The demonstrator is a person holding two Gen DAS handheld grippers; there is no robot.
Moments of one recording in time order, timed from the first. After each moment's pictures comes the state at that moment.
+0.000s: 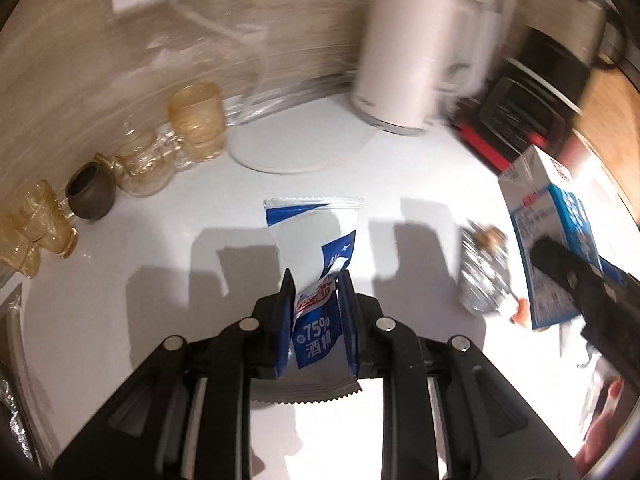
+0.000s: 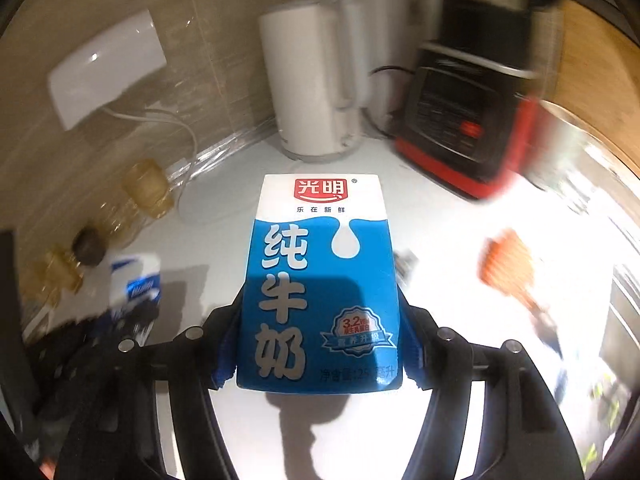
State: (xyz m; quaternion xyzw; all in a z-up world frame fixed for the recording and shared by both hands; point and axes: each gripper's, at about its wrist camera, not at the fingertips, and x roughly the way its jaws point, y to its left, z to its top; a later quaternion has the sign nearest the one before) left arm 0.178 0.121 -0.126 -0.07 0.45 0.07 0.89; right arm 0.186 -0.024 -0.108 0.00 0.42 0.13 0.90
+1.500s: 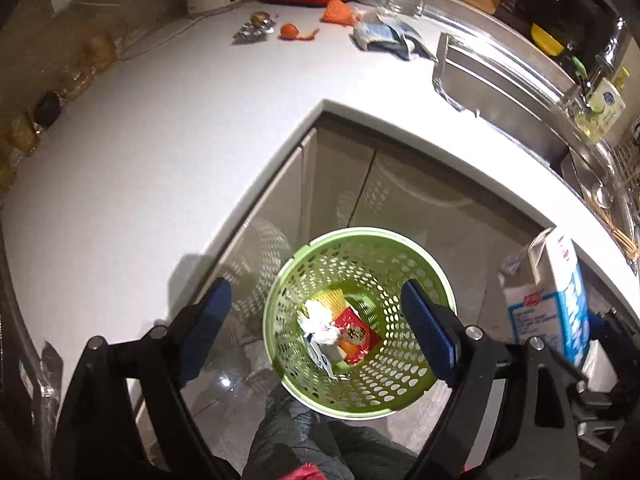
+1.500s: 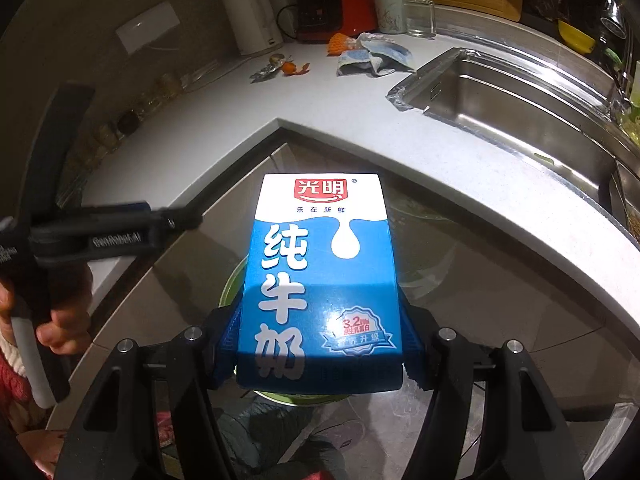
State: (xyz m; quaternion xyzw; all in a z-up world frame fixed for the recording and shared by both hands) left arm -0.126 -0.040 -0.164 0.03 0.53 -0.09 0.84; right arm -0.223 -0.212 -0.194 0.06 0.46 0.10 0.88
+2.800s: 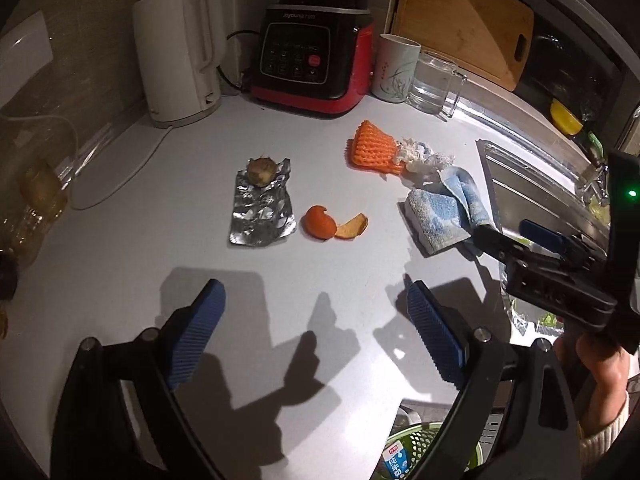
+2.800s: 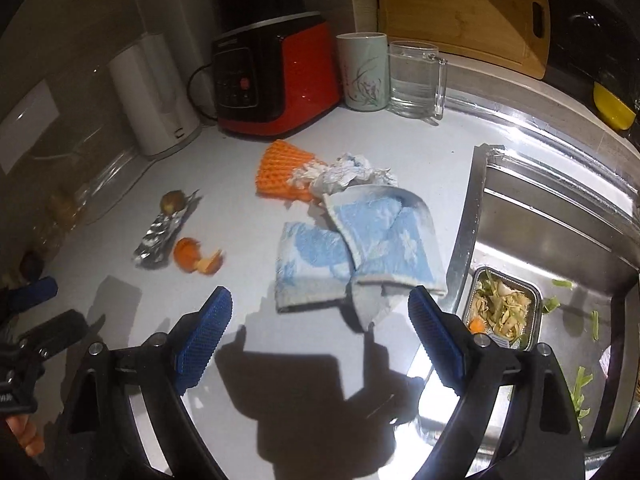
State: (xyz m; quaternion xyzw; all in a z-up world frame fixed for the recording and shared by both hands) left arm 0.153 -0.030 -0.124 0.03 0.45 -0.16 0.88; right arm 0.135 -0.221 -0.168 0.08 0.41 -0.01 0.91
